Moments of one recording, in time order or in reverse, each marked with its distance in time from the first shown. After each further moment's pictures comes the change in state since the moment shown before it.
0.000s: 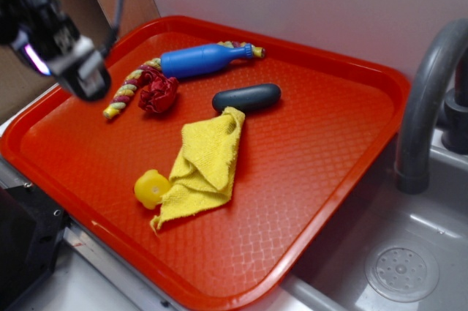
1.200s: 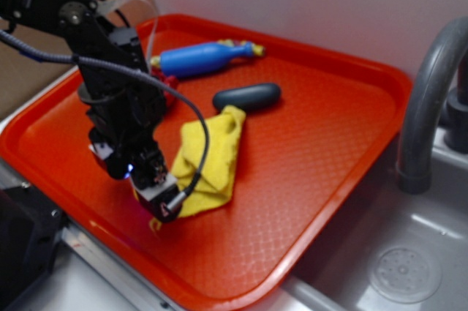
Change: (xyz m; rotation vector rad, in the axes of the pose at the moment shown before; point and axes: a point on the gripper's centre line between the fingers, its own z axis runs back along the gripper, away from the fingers) arm 0.003 0.001 -0.118 0.041 0.158 -0.036
